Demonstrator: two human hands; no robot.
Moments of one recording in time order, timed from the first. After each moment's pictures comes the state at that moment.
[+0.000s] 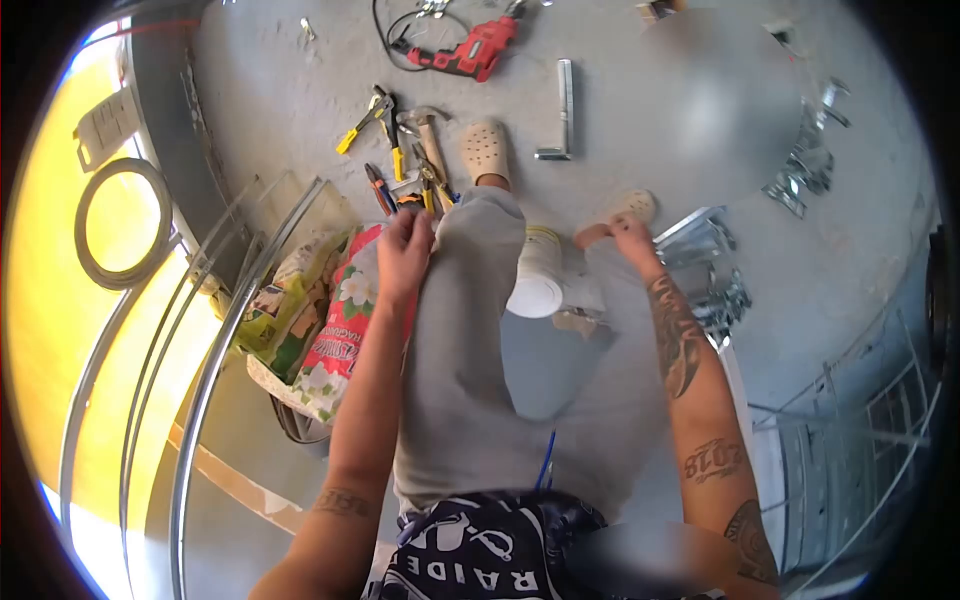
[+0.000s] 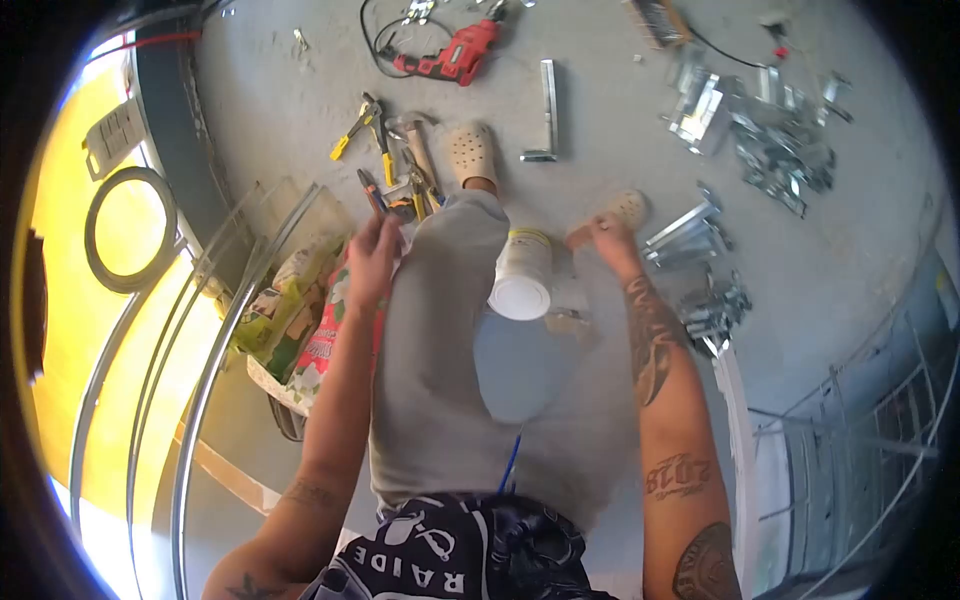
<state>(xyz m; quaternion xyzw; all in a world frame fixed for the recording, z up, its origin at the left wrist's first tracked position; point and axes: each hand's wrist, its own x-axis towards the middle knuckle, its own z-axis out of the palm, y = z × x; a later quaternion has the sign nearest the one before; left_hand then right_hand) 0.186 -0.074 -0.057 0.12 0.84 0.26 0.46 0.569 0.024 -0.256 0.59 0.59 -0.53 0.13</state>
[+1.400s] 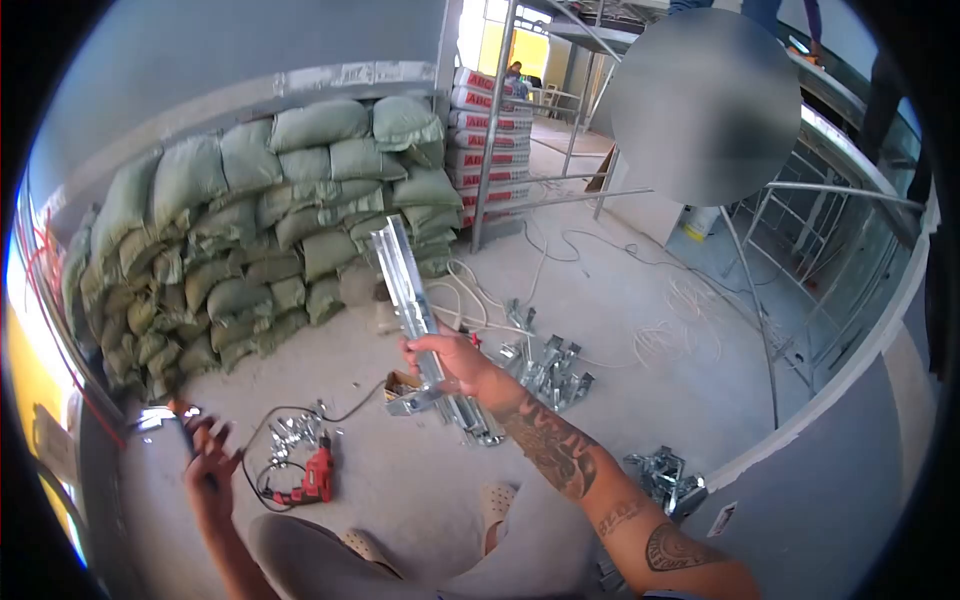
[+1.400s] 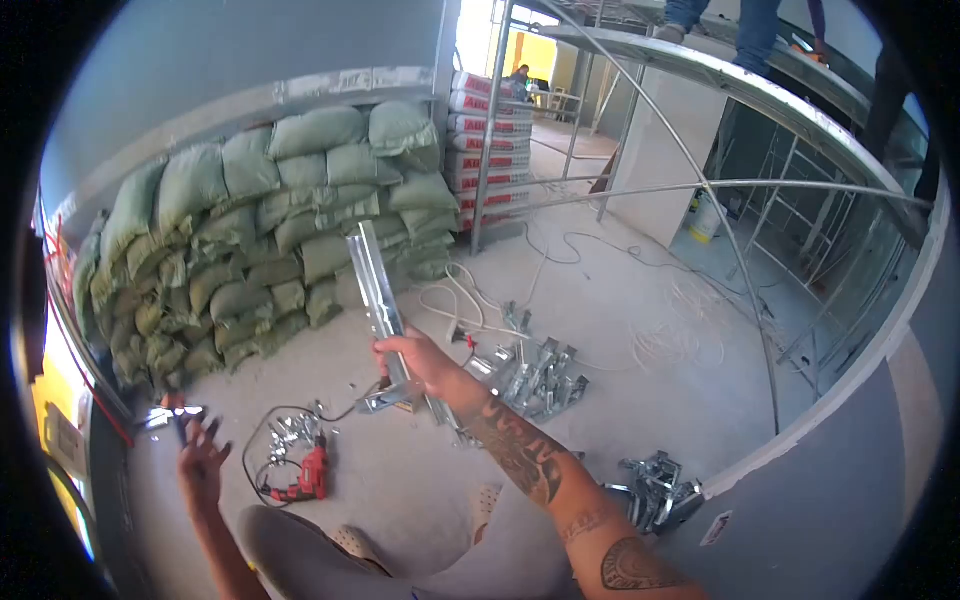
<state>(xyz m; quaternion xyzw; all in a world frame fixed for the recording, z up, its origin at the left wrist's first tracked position) 0.107 -0.015 -0.025 0.34 0.36 0.72 0.48 0.515 0.155 0.031 0.21 0.43 -0.77 -0.41</state>
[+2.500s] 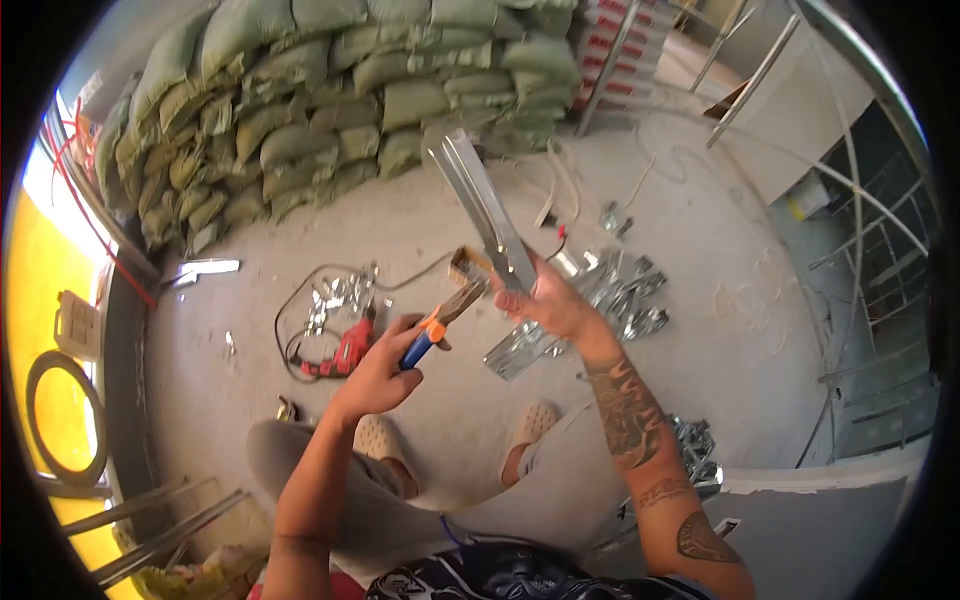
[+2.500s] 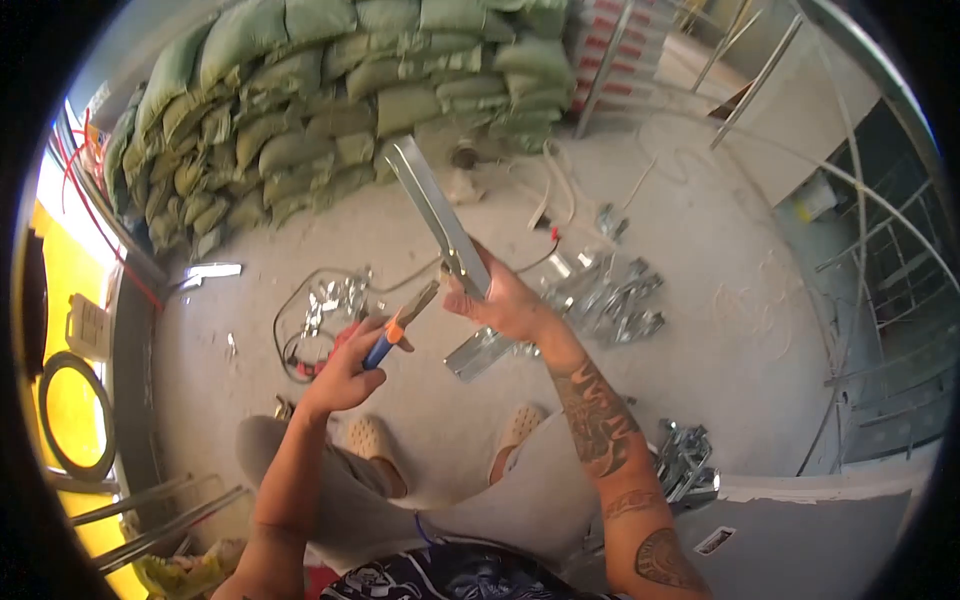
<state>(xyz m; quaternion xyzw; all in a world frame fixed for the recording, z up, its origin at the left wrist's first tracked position) 0.274 0.053 -0.033 0.70 0.48 0.31 0.43 0.529 0.164 -0.012 0.27 0.65 -0.65 -0.30</state>
